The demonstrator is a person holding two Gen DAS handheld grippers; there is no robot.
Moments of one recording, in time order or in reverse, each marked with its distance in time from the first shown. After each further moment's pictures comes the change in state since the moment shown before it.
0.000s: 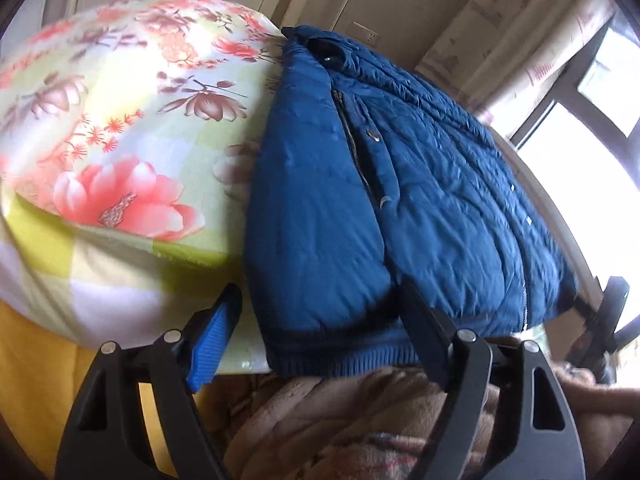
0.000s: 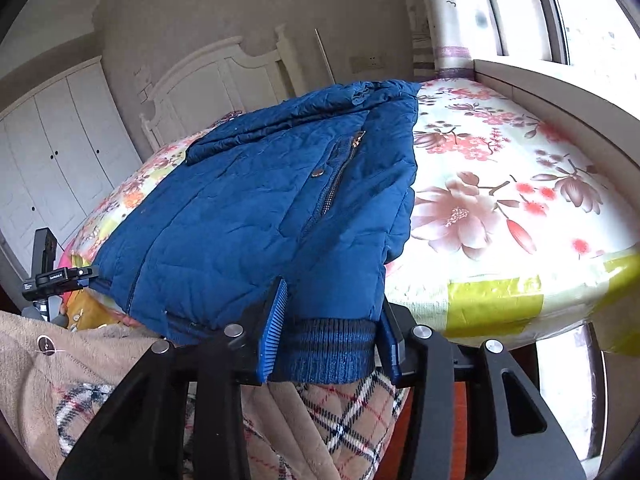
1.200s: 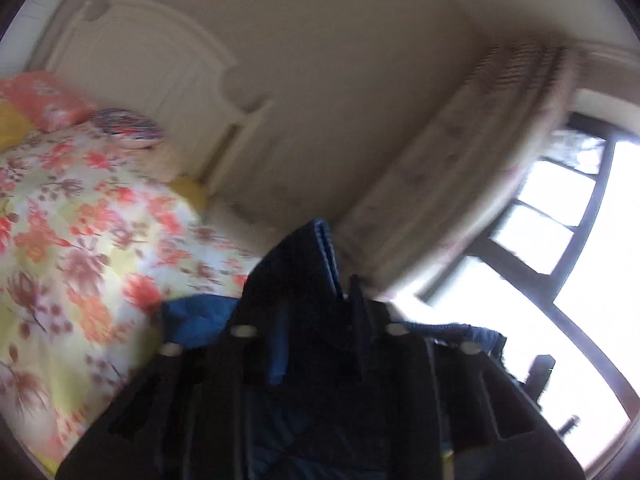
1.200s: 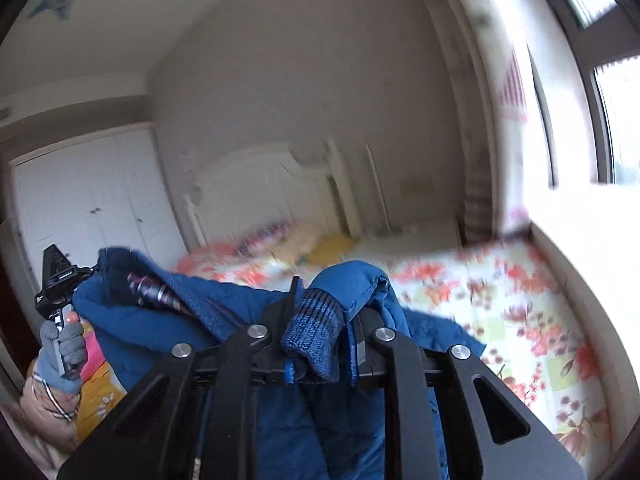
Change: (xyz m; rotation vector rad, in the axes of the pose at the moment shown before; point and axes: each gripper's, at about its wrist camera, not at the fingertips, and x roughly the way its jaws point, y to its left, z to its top) left arm -0.096 -0.037 0.229 -0.113 -0.492 -0.199; right arm 0.004 0.032 0.223 -0.022 -0.233 0.115
